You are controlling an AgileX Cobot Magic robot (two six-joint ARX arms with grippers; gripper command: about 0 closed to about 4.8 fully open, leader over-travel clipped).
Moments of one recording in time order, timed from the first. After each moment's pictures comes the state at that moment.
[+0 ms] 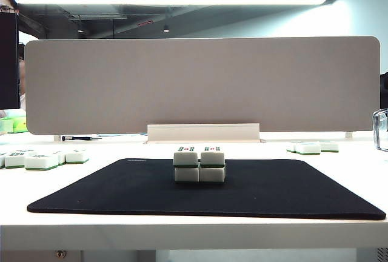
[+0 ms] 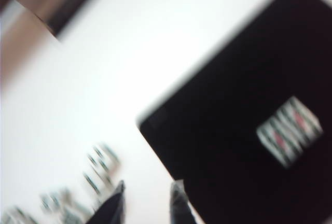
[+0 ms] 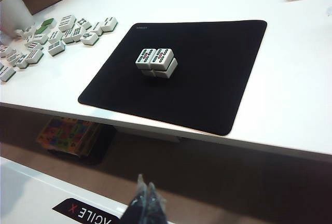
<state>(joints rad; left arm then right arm) -0.51 1.60 1.91 -1.10 -0.08 0.36 0.02 0.01 0.96 -1.39 -0.47 0.16</state>
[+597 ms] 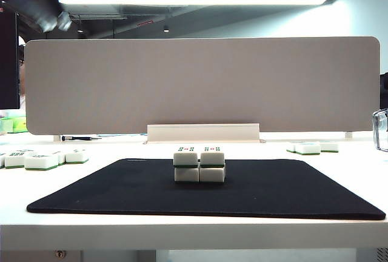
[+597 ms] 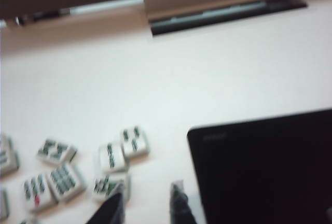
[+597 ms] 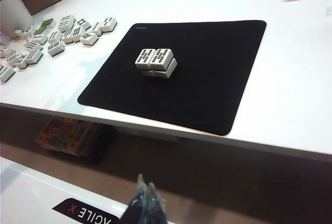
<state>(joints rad) -0.27 1.09 0.93 -0.27 -0.09 0.05 0.02 0.01 0.96 -1.39 -0.47 0.16</state>
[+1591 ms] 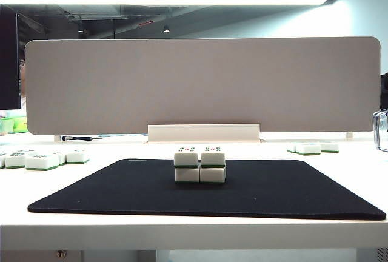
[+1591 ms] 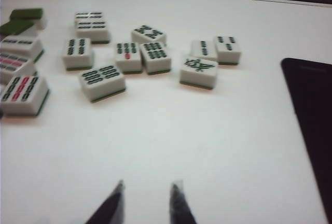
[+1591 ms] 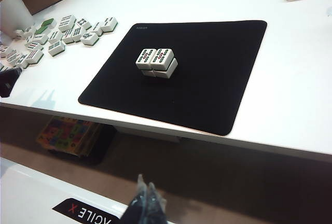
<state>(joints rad) -0.10 0.19 0.00 -0.07 -0.18 -0.09 0.02 0.01 0.96 -1.39 -0.47 0.16</state>
